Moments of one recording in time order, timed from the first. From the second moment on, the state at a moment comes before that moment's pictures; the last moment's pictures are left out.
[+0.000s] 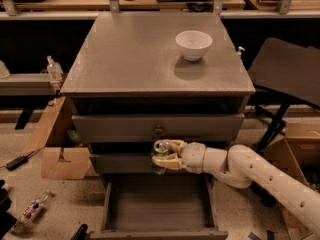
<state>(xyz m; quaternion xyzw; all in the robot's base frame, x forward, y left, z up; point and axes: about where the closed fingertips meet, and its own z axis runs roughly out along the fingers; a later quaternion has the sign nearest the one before) 0.572 -0.022 0.611 -0.42 0.64 0.36 0.53</state>
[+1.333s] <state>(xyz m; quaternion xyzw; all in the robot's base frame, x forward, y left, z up) 0.557 -0.038 0.361 -0.51 0.65 0.38 0.43</state>
